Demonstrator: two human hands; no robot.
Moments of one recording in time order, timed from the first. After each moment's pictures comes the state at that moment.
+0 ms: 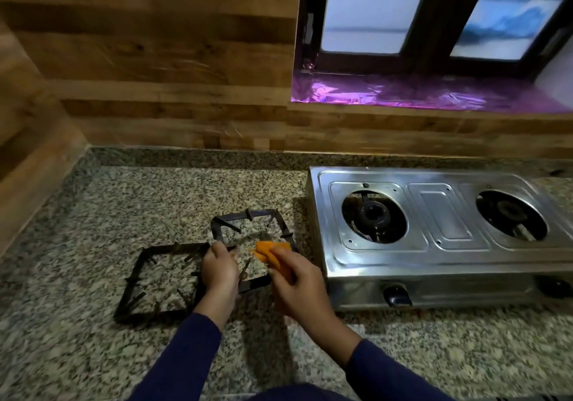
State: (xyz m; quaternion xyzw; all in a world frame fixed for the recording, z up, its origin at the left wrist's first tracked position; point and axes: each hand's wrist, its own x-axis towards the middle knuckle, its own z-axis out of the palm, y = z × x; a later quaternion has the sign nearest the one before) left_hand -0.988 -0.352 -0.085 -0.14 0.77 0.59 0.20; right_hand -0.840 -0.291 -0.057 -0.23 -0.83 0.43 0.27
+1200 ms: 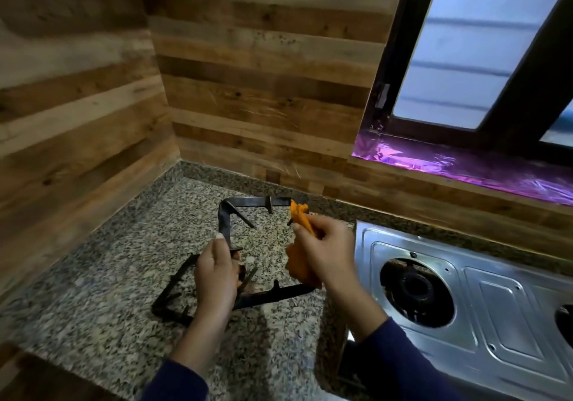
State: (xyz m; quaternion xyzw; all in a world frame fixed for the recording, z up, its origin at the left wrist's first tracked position) left_hand -0.958 -0.402 0.038 -0.01 0.72 0.70 0.01; right_hand -0.908 -0.247 0.074 -0.20 -0.81 0.47 0.28
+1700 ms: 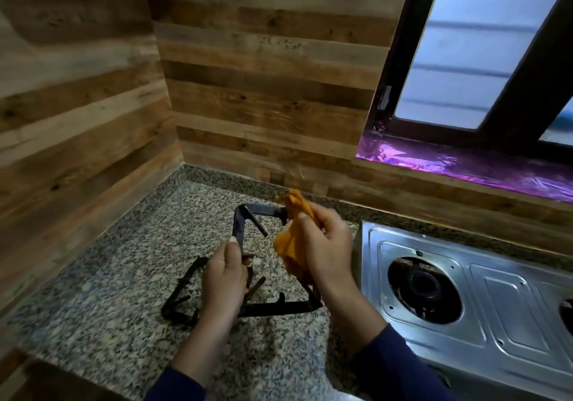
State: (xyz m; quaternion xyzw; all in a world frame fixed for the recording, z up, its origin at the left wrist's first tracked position) left_hand -0.962 -0.423 0.040 0.06 0.74 0.67 0.05; right_hand -0.911 -0.288 0.097 -0.19 -0.72 0.58 0.34
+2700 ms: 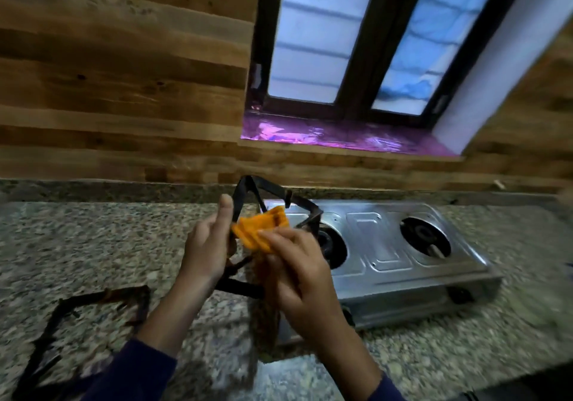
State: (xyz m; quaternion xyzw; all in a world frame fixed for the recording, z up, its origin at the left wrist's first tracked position) left_hand -0.955 -0.328 0.073 0.27 0.66 0.66 0.24; right_hand -0.799 -0.276 0.081 -0.14 -0.87 0.25 0.40
